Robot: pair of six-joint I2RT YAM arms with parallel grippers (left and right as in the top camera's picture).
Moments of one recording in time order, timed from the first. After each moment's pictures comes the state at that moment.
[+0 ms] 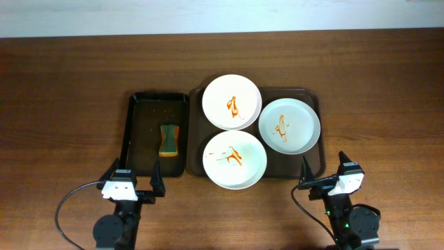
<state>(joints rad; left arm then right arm) -0.04 0.01 0.02 -0.08 0.02 -0.07 0.11 0.01 0.01 -0.07 -0.02 0.08</state>
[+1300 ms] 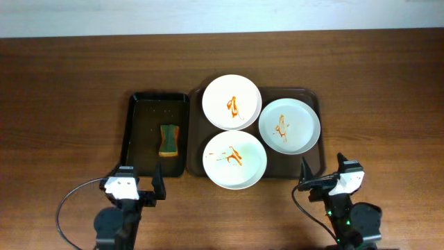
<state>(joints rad) -0.04 0.09 0.06 -0.19 0.03 -0.07 0.11 0.05 0.07 -0.16 -0.03 0.13</state>
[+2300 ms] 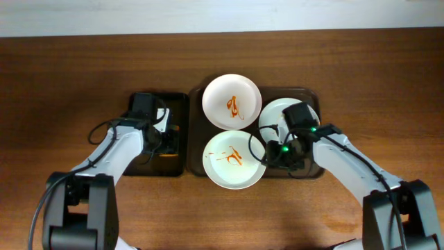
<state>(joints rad) -0.12 1.74 1.02 -0.59 0.12 -0.07 0.28 1.63 0.93 -0.68 -0.38 0.35</state>
